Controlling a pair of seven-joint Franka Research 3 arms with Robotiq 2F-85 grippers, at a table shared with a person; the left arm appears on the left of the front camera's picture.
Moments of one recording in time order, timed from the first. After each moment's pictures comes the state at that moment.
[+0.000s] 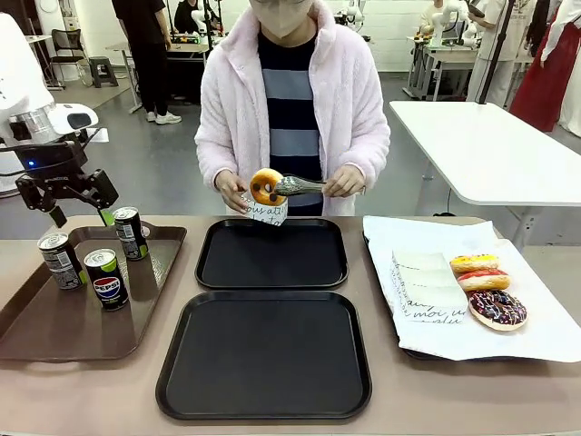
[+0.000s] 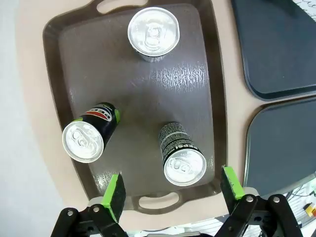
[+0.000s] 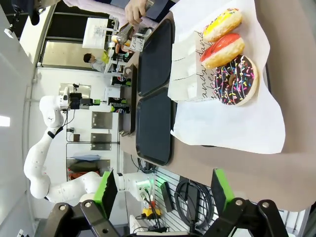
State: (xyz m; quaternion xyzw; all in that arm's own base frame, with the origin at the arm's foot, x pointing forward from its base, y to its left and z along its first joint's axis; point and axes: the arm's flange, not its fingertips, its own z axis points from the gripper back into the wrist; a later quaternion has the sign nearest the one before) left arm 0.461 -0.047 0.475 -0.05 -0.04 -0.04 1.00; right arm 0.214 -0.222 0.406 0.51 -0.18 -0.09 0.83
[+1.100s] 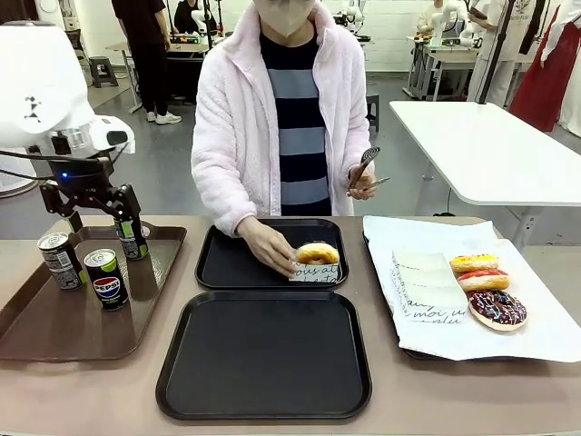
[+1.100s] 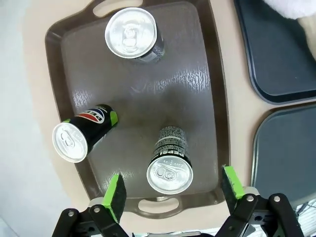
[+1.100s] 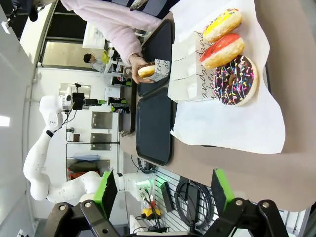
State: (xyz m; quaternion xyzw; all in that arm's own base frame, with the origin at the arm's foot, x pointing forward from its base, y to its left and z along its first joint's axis) left arm 0.451 -0.100 0.459 0.03 -0.05 -0.04 1.00; right arm 0.214 -0.222 0.406 0.51 -0.18 -0.09 0.83
